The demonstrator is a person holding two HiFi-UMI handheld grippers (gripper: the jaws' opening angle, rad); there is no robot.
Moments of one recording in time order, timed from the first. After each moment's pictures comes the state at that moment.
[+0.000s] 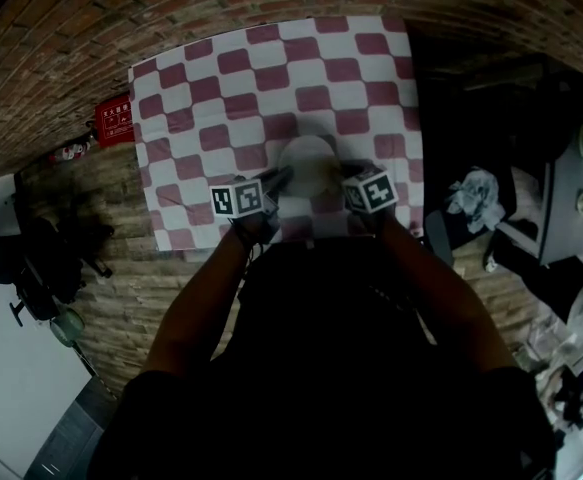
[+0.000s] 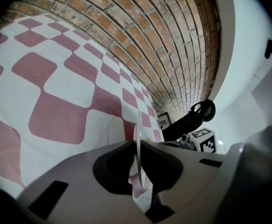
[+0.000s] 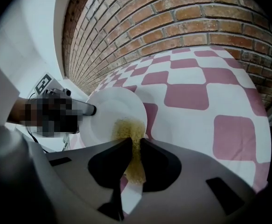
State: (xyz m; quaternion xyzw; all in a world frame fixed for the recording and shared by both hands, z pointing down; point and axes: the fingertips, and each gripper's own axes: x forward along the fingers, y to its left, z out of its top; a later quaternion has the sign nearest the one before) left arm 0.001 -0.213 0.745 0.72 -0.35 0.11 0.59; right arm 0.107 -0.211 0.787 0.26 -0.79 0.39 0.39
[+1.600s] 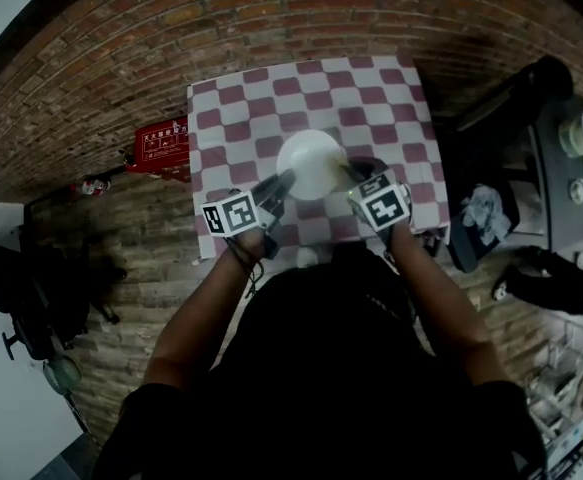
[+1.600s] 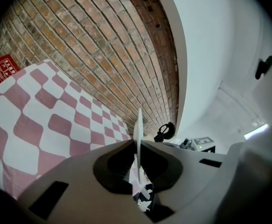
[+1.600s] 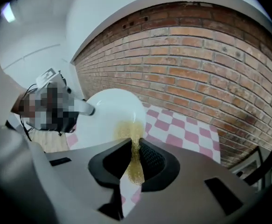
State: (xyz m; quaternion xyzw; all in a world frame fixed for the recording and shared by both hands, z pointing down) left arm -0.130 -0.167 0.574 0.79 -0.35 -0.05 0.50; right arm -0.023 -0.183 0.586 0.35 -0.84 0.15 0.38
